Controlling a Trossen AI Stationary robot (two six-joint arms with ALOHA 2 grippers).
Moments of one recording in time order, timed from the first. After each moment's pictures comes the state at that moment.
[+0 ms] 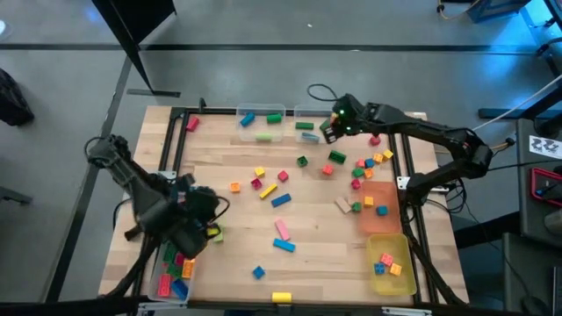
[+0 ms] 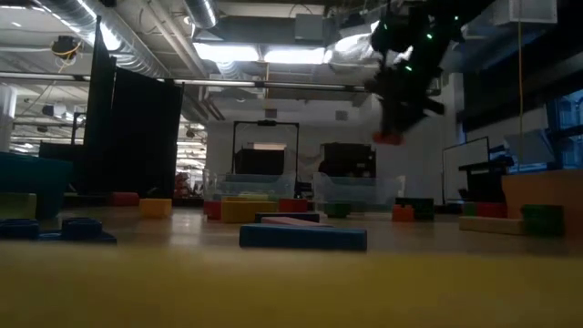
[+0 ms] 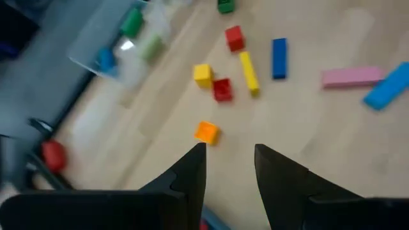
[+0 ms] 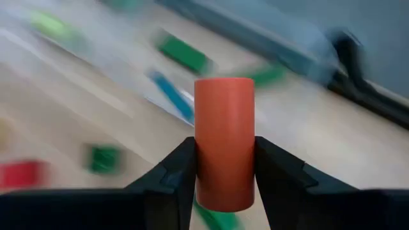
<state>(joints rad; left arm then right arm) -0.73 1.48 1.46 -1.57 -0.76 -1.20 -0.52 1.42 1.14 -0.70 0.20 0.44</state>
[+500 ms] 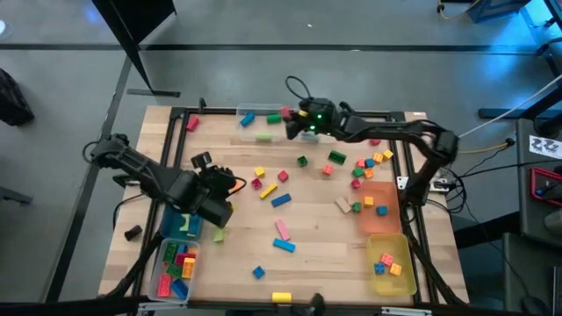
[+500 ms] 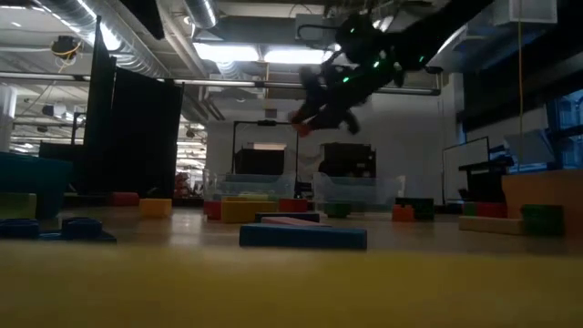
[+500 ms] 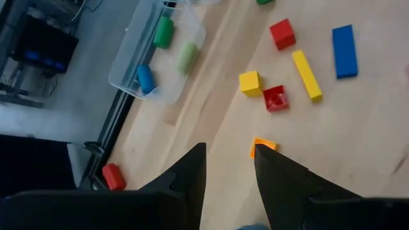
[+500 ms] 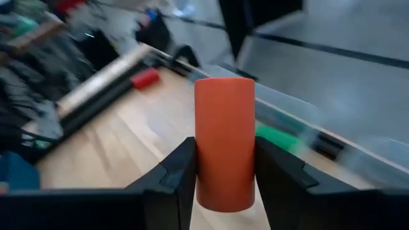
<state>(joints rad) -0.45 1.48 1.46 -1.51 -0.76 -0.79 -0.44 1.74 1.14 0.21 0.07 0.41</state>
